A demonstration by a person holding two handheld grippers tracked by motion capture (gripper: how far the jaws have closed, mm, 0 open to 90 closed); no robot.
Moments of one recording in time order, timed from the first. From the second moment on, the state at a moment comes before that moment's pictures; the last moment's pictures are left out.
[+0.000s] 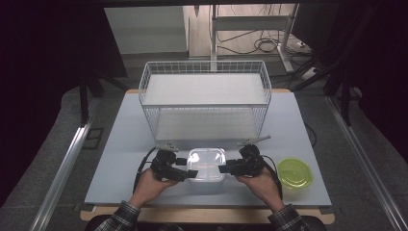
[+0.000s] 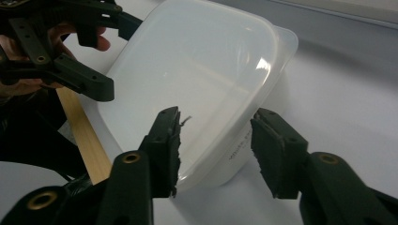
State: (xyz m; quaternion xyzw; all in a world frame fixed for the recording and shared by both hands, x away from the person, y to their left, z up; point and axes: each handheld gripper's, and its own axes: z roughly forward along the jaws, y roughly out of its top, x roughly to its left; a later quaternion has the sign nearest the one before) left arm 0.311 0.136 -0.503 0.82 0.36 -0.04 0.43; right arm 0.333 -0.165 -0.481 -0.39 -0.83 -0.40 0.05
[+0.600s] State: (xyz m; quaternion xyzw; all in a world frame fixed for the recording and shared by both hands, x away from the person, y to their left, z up) left arm 0.282 0.140 -0.493 0.80 0.41 0.00 0.44; right arm 0.306 -0.167 -0.476 -0.44 -0.79 -0.42 0.03
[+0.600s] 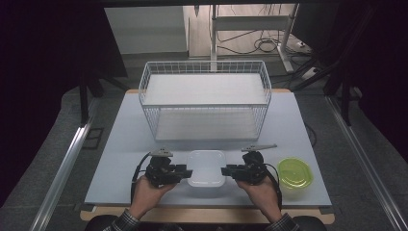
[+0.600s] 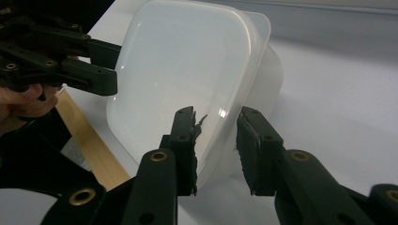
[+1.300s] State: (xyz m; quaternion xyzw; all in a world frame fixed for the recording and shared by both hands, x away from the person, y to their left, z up) left arm 0.278 0.134 -0.492 0.78 0.43 0.06 0.44; right arm 0.301 -0.167 -0.470 -0.41 -0.80 -0.44 -0.03
